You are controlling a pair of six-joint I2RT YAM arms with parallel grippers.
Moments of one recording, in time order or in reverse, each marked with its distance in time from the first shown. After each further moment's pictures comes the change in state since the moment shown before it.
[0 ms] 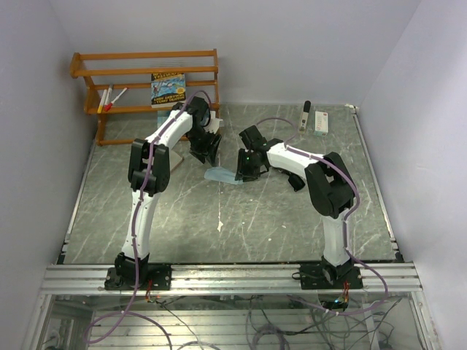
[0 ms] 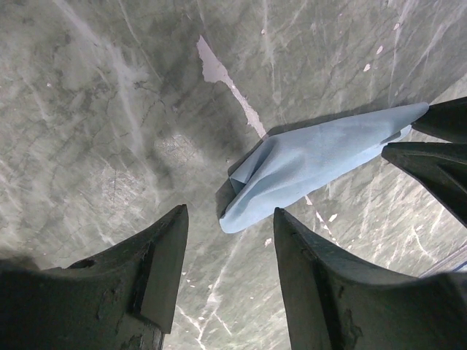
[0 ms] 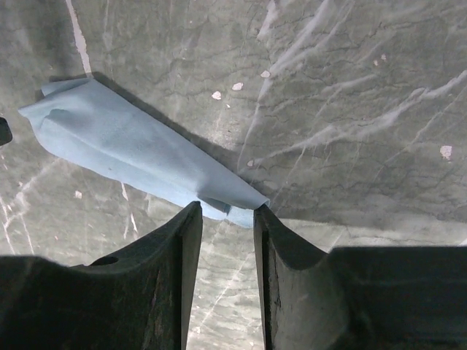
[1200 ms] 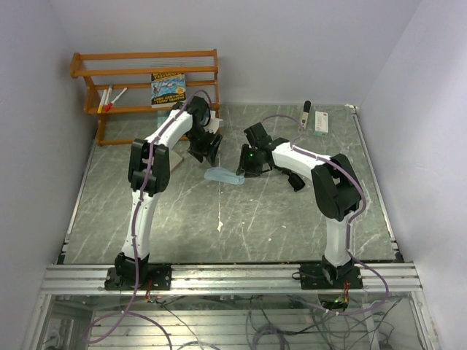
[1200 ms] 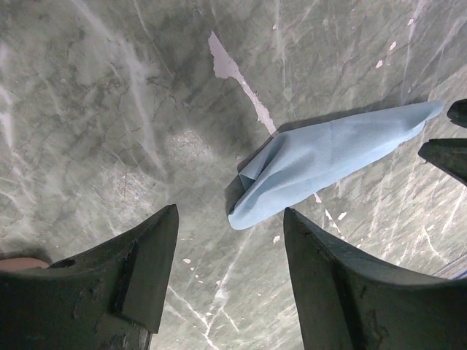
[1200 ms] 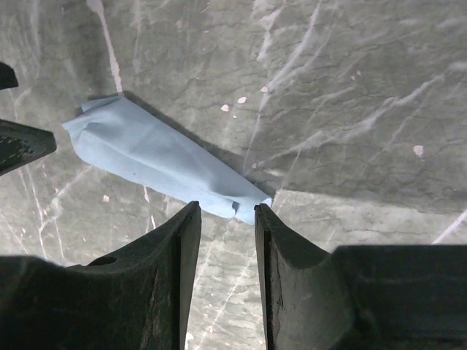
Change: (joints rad) left arm 0.000 0.000 0.011 -0.013 -0.027 0.023; right arm -0.025 -0.058 -0.040 0.050 0.012 0.039
